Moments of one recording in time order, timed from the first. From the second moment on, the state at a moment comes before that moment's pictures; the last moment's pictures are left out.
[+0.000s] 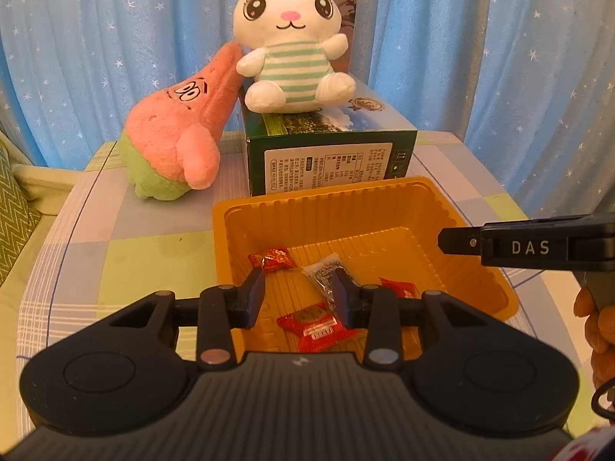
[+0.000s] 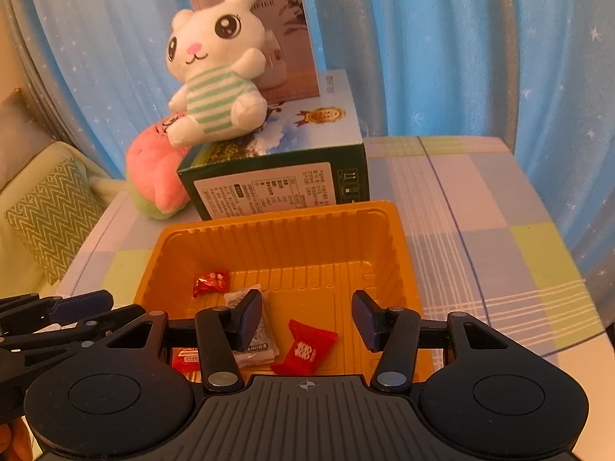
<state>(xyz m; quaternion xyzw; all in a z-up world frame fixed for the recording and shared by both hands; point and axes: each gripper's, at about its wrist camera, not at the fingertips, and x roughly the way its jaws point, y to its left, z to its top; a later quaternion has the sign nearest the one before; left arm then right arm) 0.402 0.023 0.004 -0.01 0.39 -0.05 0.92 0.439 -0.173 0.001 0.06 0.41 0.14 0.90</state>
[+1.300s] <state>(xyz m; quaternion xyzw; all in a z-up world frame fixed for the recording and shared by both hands) 0.097 0.044 0.044 -0.07 0.35 -0.03 0.93 0.100 -0.222 0.015 0.07 0.38 0.14 0.91</state>
